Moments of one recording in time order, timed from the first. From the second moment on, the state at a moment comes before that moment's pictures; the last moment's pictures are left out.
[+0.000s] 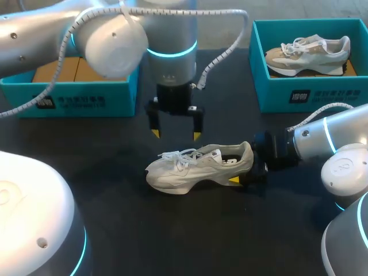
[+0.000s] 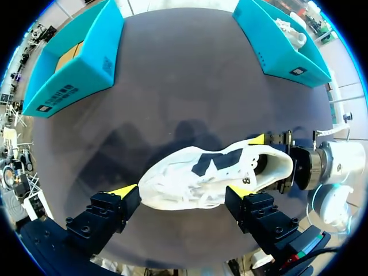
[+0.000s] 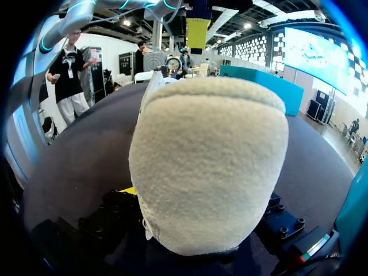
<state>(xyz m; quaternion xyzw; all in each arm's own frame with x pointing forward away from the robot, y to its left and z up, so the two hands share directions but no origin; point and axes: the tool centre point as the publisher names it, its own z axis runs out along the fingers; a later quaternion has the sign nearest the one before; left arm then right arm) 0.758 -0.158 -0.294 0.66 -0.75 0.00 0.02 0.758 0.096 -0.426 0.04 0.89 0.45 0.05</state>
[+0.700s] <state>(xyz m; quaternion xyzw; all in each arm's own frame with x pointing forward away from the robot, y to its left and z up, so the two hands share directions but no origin) 0.767 -0.212 -0.322 0.59 -0.81 0.02 0.06 0.758 0.096 -0.426 0.04 0.89 0.45 0.05</state>
